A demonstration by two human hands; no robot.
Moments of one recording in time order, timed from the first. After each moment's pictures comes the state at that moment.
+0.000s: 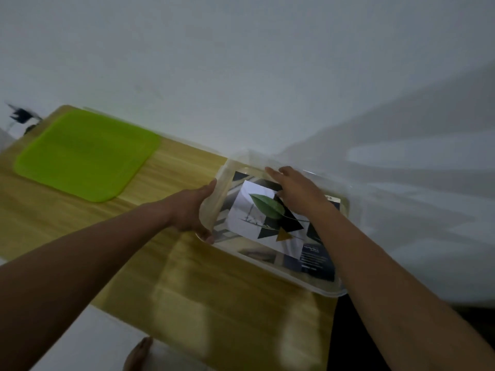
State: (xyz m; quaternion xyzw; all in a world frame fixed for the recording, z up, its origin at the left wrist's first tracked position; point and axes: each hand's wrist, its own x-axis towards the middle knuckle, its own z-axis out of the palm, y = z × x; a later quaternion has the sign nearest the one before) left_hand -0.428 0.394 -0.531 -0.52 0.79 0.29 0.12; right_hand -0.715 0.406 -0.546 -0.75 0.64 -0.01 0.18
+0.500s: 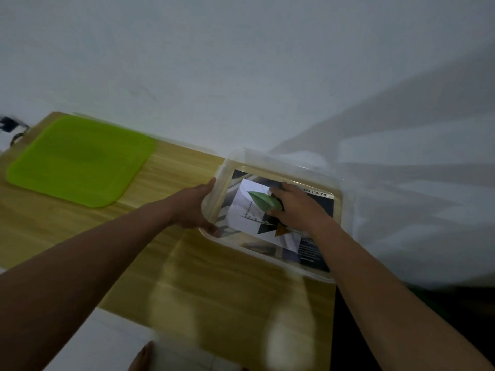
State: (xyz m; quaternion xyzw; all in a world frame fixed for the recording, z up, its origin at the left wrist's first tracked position) left_hand -0.431 0.396 -0.517 -0.50 0.80 0.32 0.09; right_hand -0.705 0.456 -0.551 -0.71 0.67 -0.01 0.21
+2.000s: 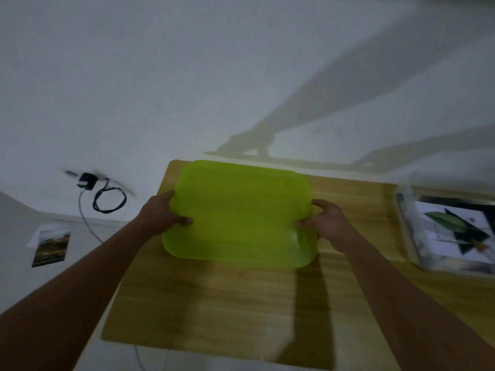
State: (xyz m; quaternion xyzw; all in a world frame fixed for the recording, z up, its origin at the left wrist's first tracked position) left_hand 0.074 0.111 -0.552 -0.62 0.65 0.44 -0.05; right_hand -0.277 0.275 -0.557 -0.23 0.80 -0.35 0.42
